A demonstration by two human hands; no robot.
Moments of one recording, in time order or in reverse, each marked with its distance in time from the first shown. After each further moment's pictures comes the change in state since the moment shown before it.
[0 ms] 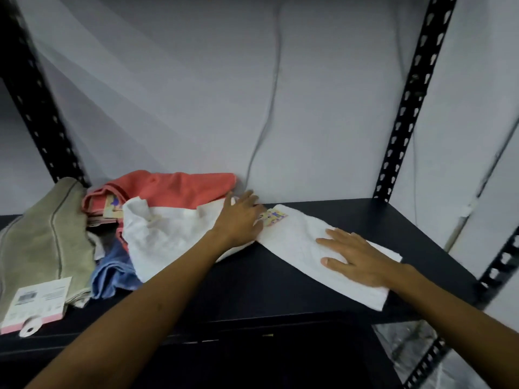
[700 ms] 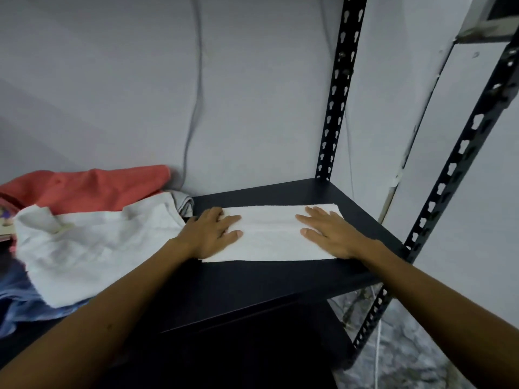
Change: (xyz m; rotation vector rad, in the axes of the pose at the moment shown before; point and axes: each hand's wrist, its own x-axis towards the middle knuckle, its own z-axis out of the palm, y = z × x) left_hand 0.014 0.041 0.044 -0.203 -0.291 0.086; right_hand -0.026 0.067 -0.003 0.059 0.053 0.211
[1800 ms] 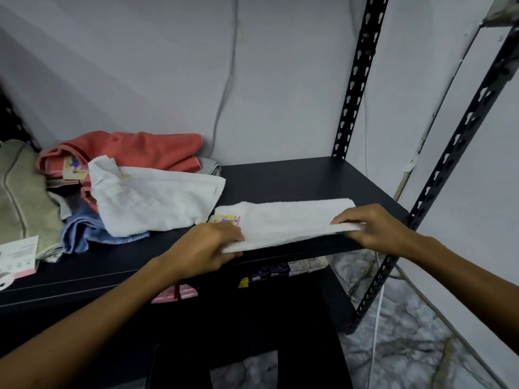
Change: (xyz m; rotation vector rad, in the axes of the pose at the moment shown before) left_hand -0.170 0.037 -0.006 -0.212 0.318 0.329; right_hand -0.105 -0.035 -0.007 0.242 0.293 -0.392
